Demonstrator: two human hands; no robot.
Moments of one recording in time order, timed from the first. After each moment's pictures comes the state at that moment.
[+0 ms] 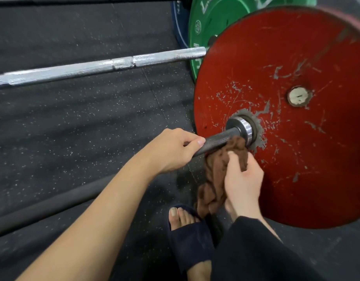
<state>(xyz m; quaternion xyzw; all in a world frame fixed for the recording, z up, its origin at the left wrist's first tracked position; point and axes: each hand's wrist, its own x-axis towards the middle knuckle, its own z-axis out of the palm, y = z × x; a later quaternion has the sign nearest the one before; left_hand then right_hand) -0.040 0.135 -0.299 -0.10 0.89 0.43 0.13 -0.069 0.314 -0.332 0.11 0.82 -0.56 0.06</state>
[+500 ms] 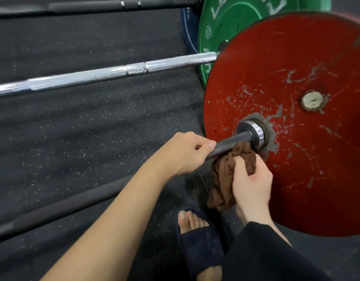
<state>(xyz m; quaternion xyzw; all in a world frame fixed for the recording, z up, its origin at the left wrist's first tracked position) -0.038 0.135 -0.298 -0.13 0.87 0.46 0.13 -0.066 0.312 -0.330 0.06 0.85 -0.51 0.04</state>
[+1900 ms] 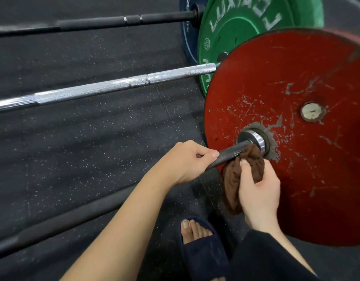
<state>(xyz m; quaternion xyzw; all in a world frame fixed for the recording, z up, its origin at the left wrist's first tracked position) -0.042 0.132 -0.300 -0.16 0.84 0.50 0.15 -0.074 0.319 -0.325 0.05 0.88 -0.48 0.01</state>
